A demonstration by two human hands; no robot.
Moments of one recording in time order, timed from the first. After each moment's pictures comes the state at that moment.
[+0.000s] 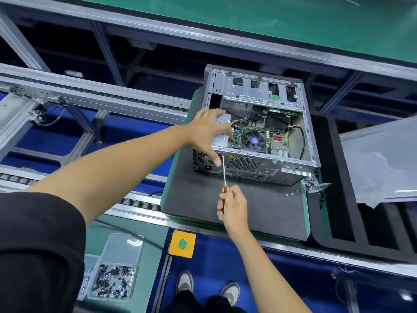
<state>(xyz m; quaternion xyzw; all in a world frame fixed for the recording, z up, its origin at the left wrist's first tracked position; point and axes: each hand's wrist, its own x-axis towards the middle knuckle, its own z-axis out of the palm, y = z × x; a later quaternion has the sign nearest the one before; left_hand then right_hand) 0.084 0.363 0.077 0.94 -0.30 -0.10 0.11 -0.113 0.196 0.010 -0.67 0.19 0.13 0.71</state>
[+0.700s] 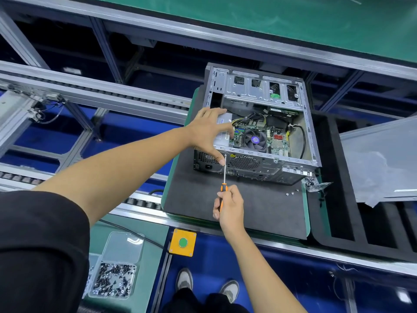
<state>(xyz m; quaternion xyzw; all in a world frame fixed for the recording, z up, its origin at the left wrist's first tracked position) 0.083 0.360 0.065 0.94 -0.32 -0.03 0.09 -0.116 0.210 0.011 -0.64 0.21 0.12 0.73</state>
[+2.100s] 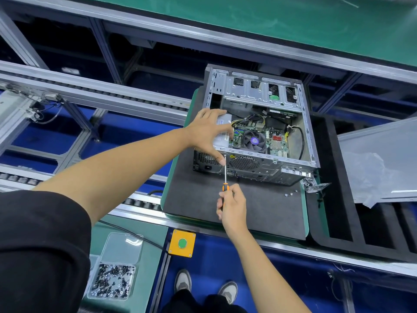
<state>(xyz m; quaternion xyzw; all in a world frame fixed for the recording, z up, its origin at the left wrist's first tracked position) 0.085 0.361 0.062 0.94 -0.31 -0.02 0.10 -0.113 0.203 0.014 -0.67 0.20 0.12 0.71</state>
